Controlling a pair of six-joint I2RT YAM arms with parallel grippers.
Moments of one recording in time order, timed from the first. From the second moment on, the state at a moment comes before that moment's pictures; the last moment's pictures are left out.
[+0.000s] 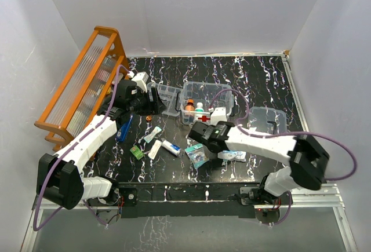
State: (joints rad) left arm -0.38 1.27 0.93 -0.29 0.24 -0.41; right arm 1.02 1.49 0.98 -0.98 0.70 0.97
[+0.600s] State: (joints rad) left arm -0.38 1.19 0.97 -0.20 0.45 -0.62; right arm 0.65 1.08 1.02 -0.37 -0.06 0.68
